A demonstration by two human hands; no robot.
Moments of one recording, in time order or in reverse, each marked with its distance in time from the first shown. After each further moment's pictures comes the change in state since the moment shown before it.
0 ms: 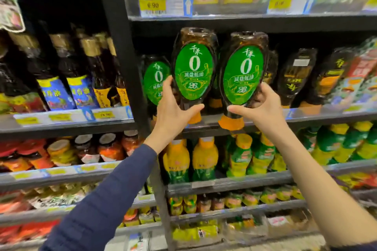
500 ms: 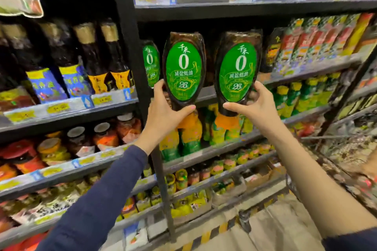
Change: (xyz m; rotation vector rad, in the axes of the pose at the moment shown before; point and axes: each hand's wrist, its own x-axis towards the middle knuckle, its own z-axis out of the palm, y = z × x) left_hand -0.076 0.013 -0.063 -0.139 -0.265 0.006; right_hand -0.131 -0.058 0.013 -0.088 0.219 0.140
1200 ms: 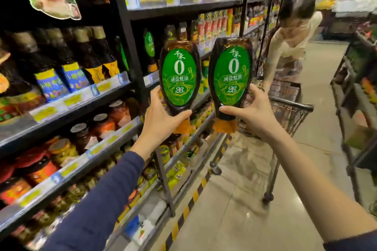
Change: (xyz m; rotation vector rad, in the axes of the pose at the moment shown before) left_hand -0.153 0.016 -0.158 -0.200 -0.464 0.218; right_hand -0.284 -0.139 0.100 -0.167 0.476 0.133
